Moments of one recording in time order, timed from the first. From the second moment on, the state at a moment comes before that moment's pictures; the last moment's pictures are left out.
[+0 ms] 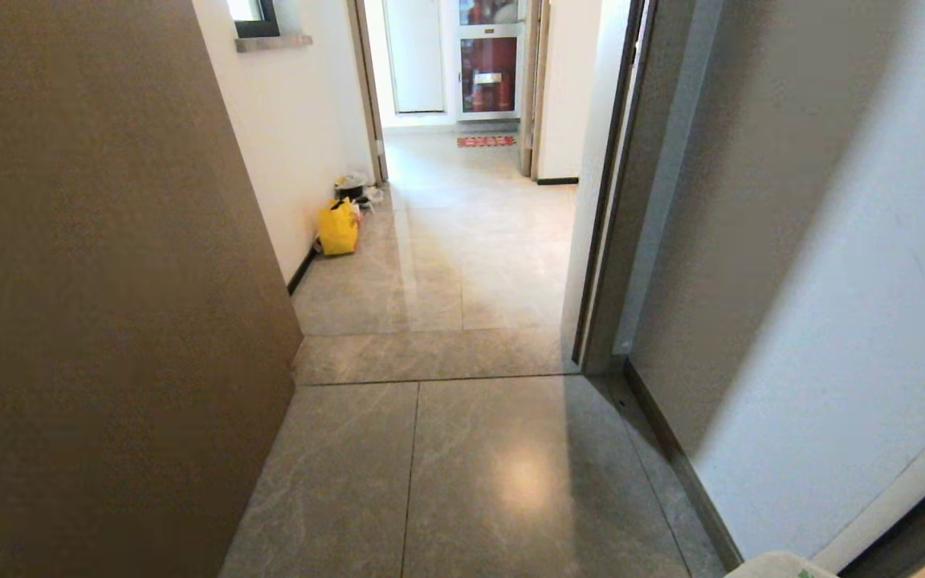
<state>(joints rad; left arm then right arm) 0.00 0.00 0.00 0.00 0.00 -0.01 0.00 0.00 0.00 -0.01 0.01 -0.01</state>
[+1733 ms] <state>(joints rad) 0.00 0.00 0.00 0.00 0.00 0.00 0.00 0.00 0.00 -0.01 0.01 -0.01</state>
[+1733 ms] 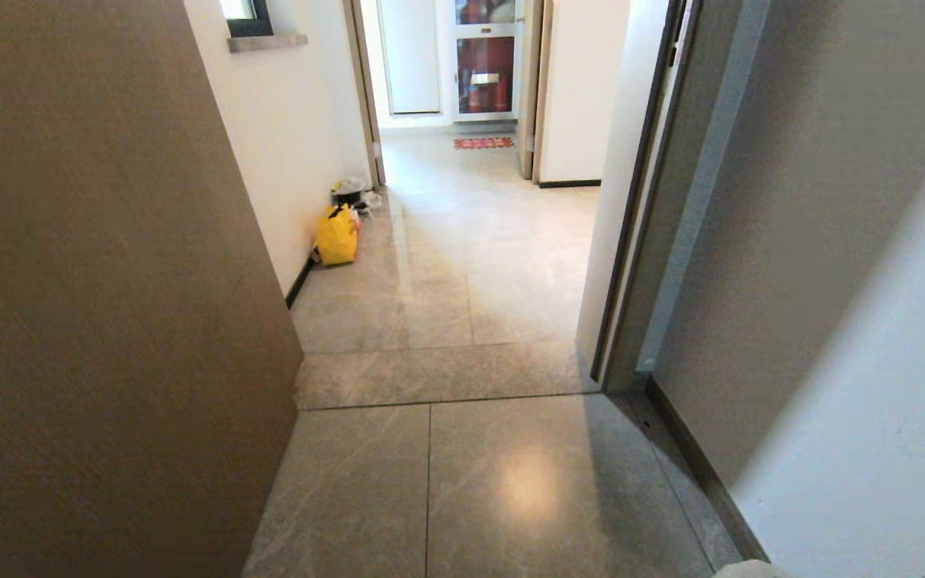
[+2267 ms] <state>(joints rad) 0.00 0.00 0.00 0.00 0.00 -0.01 0.00 0.00 0.00 -0.01 0.01 -0.01</state>
